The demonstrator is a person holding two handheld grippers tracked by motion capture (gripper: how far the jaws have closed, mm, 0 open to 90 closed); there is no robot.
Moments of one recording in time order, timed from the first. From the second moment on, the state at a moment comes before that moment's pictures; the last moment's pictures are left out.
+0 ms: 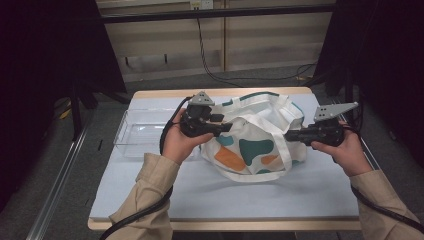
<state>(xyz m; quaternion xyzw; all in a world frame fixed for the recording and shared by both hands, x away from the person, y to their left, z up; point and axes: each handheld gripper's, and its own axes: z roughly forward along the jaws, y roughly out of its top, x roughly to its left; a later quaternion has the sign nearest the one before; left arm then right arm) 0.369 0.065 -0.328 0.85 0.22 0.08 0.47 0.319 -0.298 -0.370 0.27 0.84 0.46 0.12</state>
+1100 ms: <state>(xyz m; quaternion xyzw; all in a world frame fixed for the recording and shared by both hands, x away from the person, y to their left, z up) 0.354 0.040 -0.346 0.88 0.18 0.00 0.43 0.323 -0.317 -0.360 0.32 0.82 0.46 0.14</state>
